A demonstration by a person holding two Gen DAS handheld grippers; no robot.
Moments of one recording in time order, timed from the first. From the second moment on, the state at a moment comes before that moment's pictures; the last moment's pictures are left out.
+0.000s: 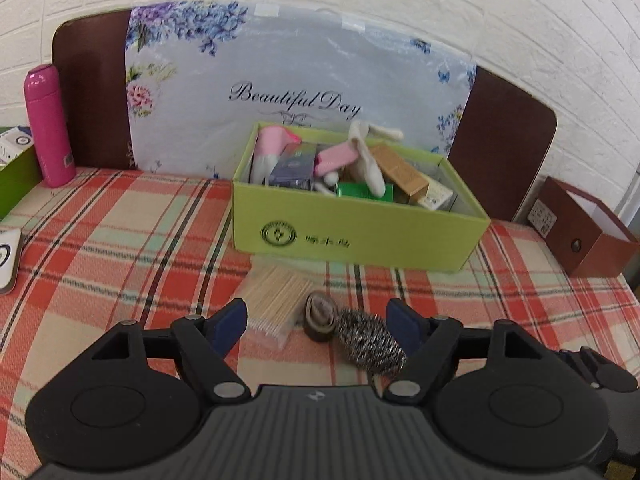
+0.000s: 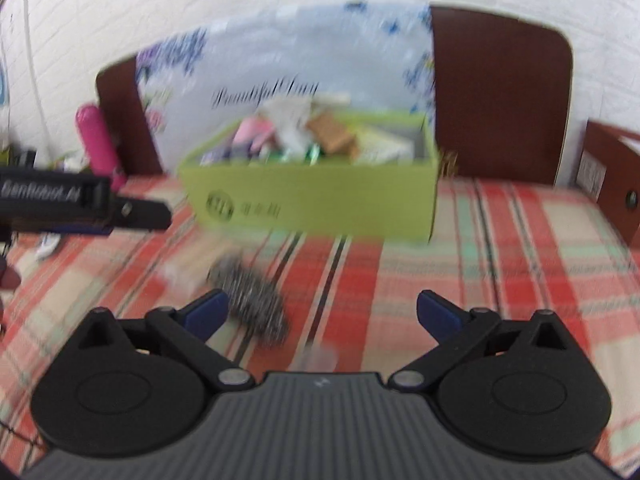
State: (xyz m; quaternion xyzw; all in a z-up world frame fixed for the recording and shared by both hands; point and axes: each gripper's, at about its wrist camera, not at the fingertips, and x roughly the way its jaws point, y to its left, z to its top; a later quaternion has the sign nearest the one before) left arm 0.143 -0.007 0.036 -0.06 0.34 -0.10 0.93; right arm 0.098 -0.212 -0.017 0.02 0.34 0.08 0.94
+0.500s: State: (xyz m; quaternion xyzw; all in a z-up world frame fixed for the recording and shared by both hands) left arm 0.162 -0.040 0.005 -0.11 0.39 -0.15 0.90; right arm 0.057 -0.224 -0.051 -0.01 0.38 0.05 0.92
